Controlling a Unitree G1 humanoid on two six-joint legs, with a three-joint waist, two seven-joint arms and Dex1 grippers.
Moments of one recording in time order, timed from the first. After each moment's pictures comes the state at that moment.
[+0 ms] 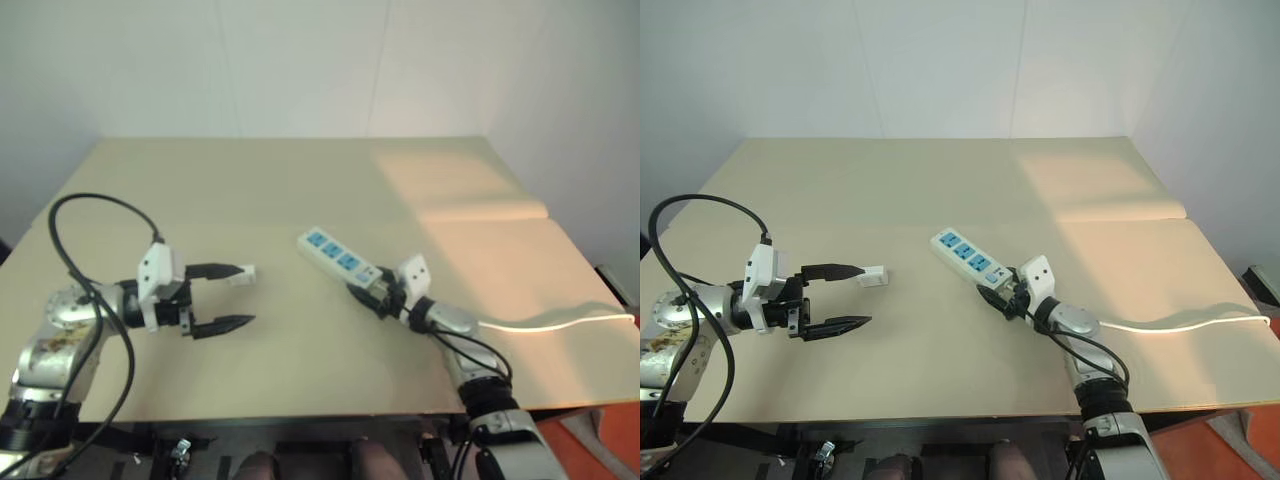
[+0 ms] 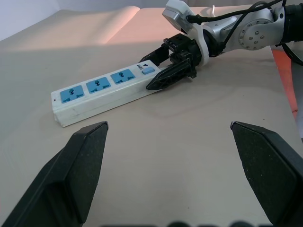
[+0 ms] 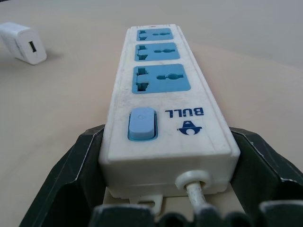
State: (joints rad) left arm -0.26 0.82 0.15 -0.12 -0.53 0.24 -1.23; right arm -0.48 -0.29 0.02 0.44 0.18 -0.03 0.72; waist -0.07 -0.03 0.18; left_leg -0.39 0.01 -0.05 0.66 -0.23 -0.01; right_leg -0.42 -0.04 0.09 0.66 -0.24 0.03
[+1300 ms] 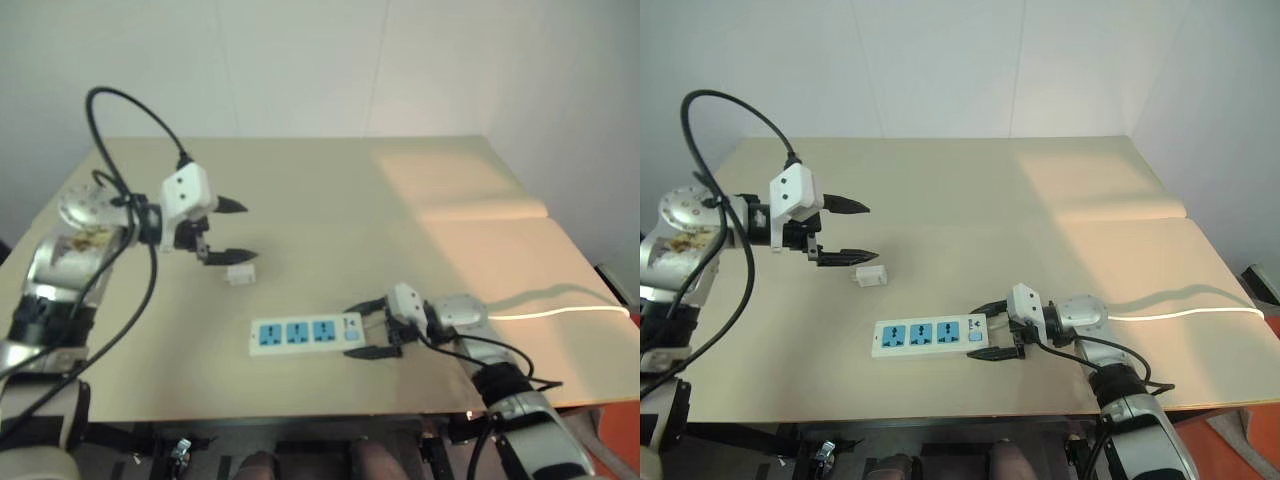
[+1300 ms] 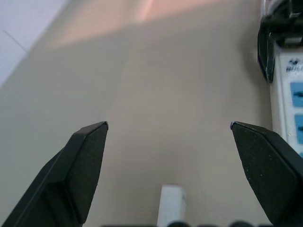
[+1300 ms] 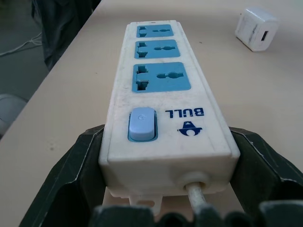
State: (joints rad) left arm -0.89 0.89 -0.17 0.22 -0.20 0.33 -1.31; right arm -0.61 -0.39 0.19 0.61 0.21 -0.30 1.46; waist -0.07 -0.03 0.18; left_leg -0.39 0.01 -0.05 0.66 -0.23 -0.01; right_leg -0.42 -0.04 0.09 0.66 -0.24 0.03
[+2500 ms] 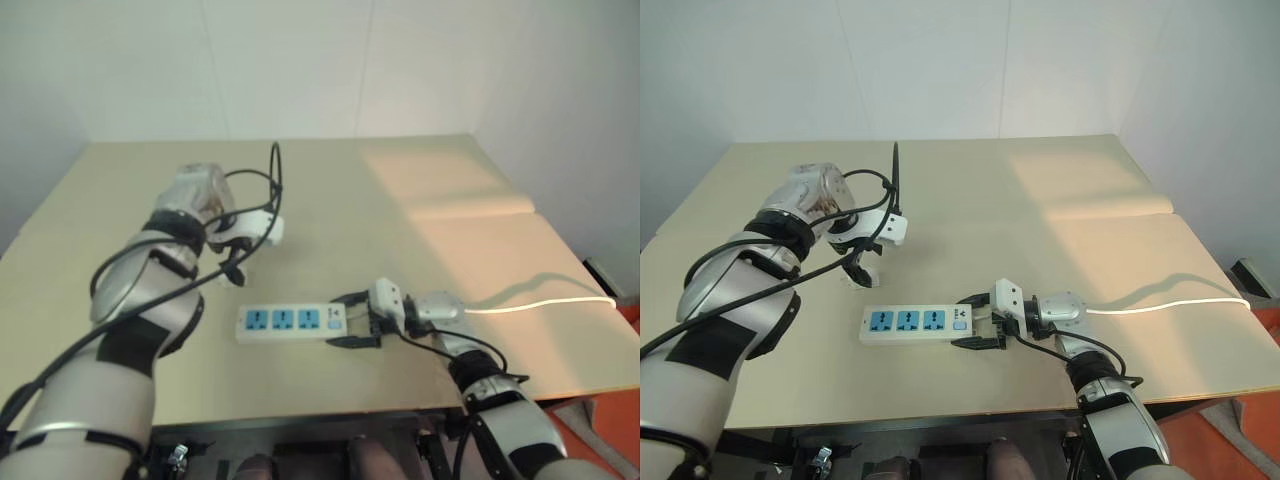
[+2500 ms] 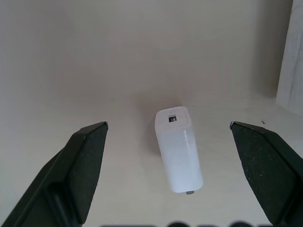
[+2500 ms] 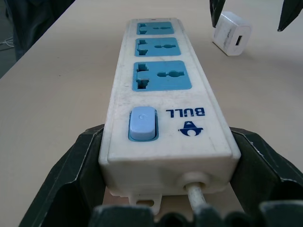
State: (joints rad) left arm -1.44 0.46 -0.63 1.27 0.53 -0.02 -1.45; right arm -0.67 -0.30 0.19 0.79 0.15 -0.43 1.38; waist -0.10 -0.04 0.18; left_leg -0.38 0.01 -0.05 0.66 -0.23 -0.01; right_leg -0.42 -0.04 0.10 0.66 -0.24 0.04
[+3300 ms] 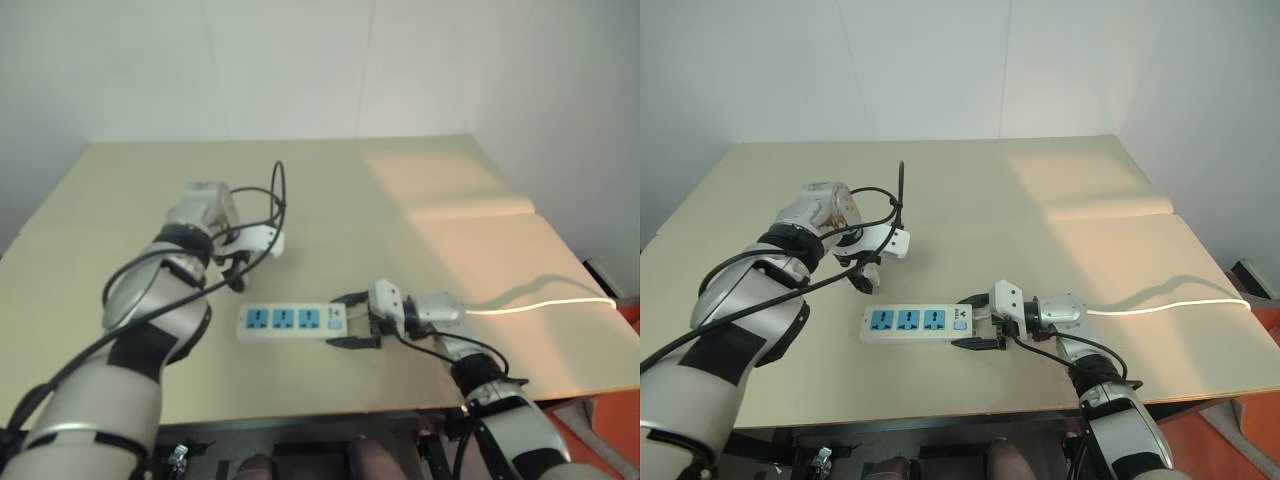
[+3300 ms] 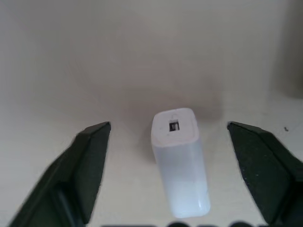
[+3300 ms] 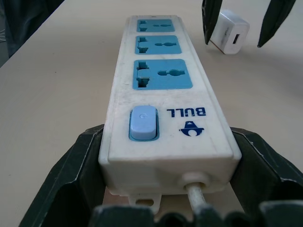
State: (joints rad) left arm -1.40 0.43 -0.62 1.30 0.59 0.00 -1.36; right arm -0.65 -0.32 0.21 0.73 0.14 -0.41 1.34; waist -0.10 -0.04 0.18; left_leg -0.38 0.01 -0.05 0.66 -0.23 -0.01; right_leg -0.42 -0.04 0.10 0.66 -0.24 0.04
